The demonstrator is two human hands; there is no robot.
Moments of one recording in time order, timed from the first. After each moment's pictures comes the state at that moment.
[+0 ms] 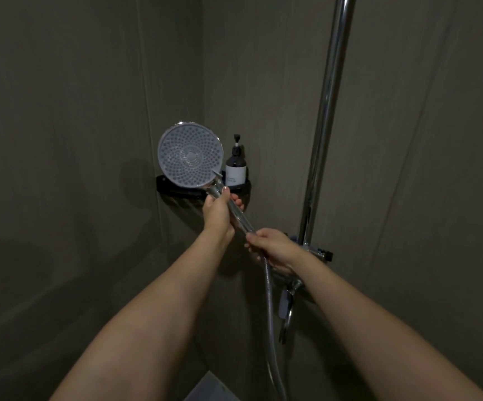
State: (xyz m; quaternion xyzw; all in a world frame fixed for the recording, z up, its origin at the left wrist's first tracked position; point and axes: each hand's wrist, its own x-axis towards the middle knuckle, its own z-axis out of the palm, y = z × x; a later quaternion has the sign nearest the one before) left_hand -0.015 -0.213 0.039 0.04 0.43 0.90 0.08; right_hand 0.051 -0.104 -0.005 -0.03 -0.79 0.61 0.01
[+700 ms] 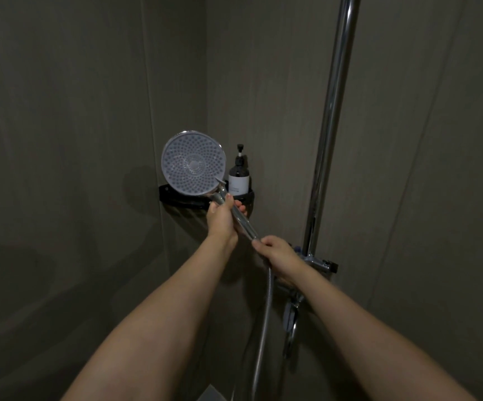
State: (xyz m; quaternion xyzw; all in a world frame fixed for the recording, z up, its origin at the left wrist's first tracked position) left_hand -0.023 -0.209 0.045 0.04 0.42 0.90 0.08; right_hand 0.040 -0.104 -0.007 -0.08 -0.76 0.64 0.05
